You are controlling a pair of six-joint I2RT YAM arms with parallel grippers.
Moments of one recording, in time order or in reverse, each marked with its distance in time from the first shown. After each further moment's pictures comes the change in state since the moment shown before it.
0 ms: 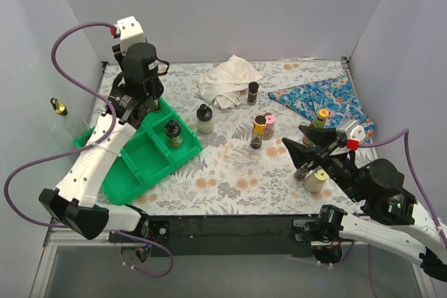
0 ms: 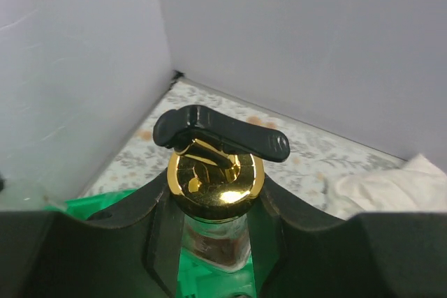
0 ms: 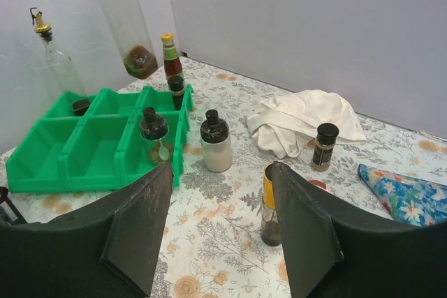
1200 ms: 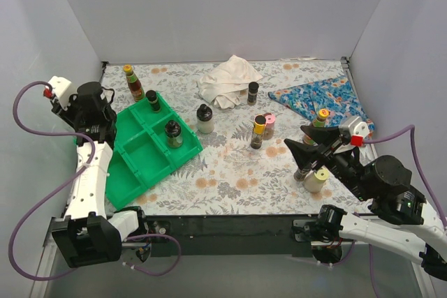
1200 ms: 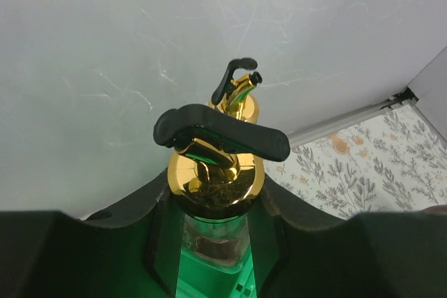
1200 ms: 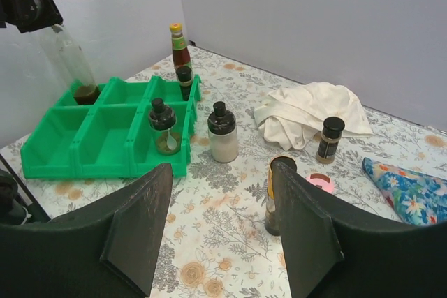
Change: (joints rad) left arm 0.646 -0.228 -0.555 0.155 -0.068 -0.203; right arm 0.000 0.034 0.099 -0.115 -0.026 0.026
